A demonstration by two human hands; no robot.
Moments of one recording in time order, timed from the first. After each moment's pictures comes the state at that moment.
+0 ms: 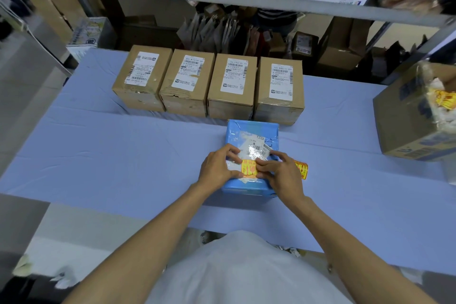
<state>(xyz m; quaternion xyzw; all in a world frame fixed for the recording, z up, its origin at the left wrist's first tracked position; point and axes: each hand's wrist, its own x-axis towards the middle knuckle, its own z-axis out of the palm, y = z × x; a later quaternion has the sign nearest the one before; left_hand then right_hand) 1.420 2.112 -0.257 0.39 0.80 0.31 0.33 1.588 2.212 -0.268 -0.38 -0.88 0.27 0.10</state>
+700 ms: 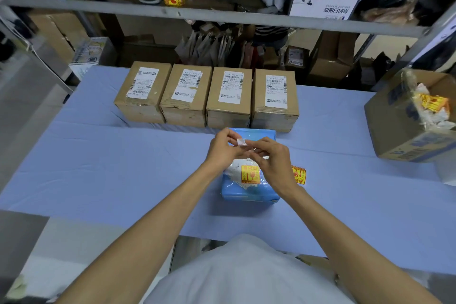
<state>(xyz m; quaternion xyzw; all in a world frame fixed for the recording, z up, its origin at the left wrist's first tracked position) 1.412 2.148 -0.208 0.26 0.72 0.49 0.42 1.548 2.205 -0.206 -0.34 -0.79 0.43 0.27</state>
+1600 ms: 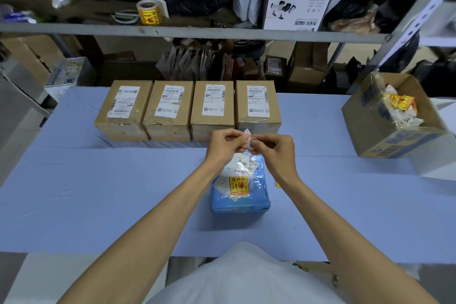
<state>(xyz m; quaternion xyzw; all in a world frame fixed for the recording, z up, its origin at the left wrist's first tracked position) 1.423 2.186 -0.183 0.28 0.63 0.57 0.45 1.555 2.236 -0.178 -0.41 -0.66 0.52 0.34</state>
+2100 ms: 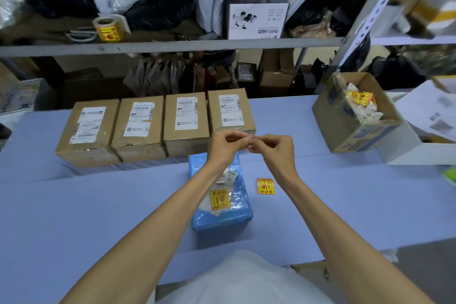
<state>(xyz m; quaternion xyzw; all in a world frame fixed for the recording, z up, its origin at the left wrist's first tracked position) 1.454 2.236 -0.178 0.37 0.61 0.56 0.43 1.586 2.269 -0.168 -0.48 -0.61 0.49 0.39</state>
